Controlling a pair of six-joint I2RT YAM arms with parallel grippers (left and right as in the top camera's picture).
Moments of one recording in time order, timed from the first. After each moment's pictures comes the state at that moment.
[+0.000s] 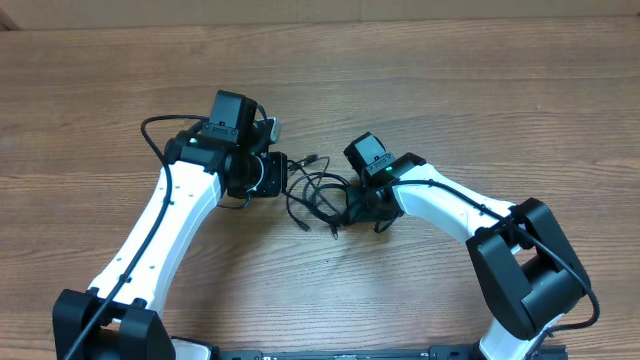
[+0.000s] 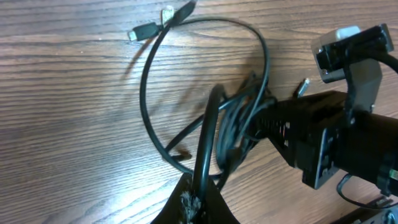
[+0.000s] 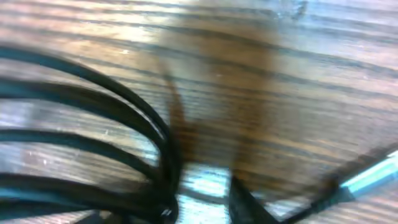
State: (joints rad) left arm -0.26 1.55 1.22 -0.91 0.35 -0.29; right arm 0.57 1.87 1.11 -0.64 -0.08 0.47
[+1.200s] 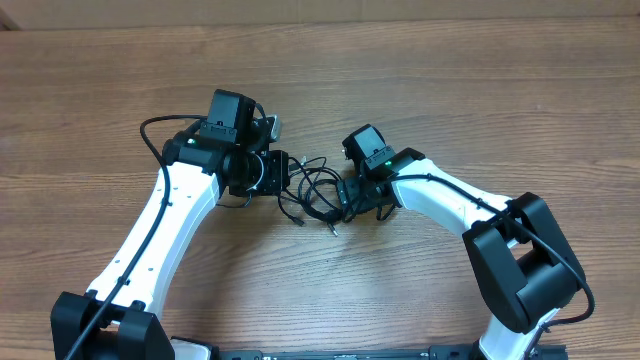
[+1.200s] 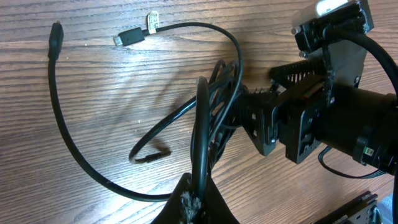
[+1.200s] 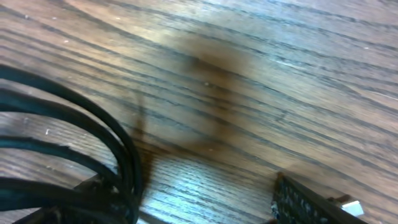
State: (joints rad) left arm -0.25 1.55 1.22 -0.90 0.39 -0.29; right arm 0.56 1.90 1.15 -0.56 -0.02 0.26
